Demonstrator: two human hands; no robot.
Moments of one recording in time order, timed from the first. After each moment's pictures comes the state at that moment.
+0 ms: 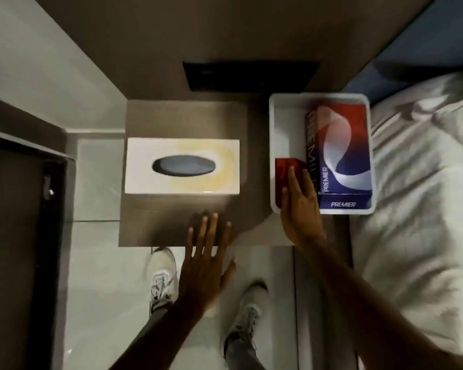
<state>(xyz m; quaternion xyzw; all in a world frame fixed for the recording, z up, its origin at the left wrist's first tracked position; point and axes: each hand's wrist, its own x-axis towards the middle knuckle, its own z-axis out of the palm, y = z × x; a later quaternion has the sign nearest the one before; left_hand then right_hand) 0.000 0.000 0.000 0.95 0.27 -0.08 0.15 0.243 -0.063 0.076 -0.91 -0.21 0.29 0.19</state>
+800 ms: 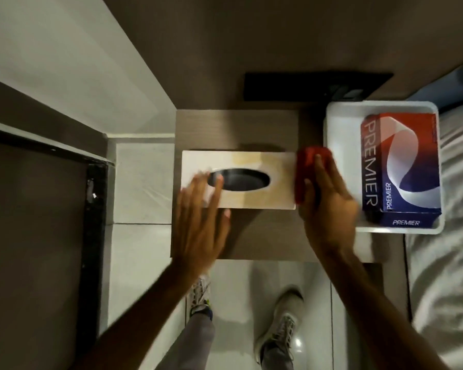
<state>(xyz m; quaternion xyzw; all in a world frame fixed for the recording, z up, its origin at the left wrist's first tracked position) 0.002 0.165 0.058 0.93 0.33 0.03 0.14 0.204 0.028 0.108 -0.93 -0.26 0.12 0.22</state>
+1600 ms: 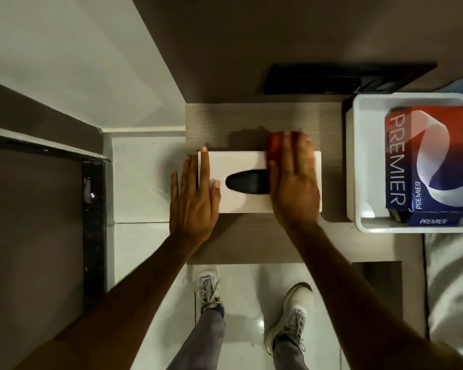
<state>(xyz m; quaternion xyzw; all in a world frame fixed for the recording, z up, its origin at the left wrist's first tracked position) 0.006 0.247 0.012 0.91 0.38 -0.04 0.17 0.171 0.125 0.042 -0.93 -0.30 0.16 0.12</state>
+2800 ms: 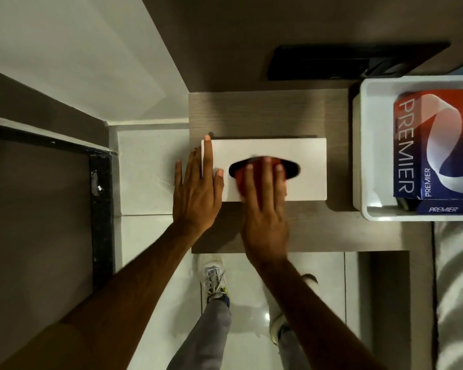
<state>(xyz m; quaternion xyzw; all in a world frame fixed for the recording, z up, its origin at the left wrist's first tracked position) 0.007 0.250 0.013 0.90 0.38 -0.07 0.19 0.069 0.108 0.043 -0.91 -0.34 0.17 0.18</state>
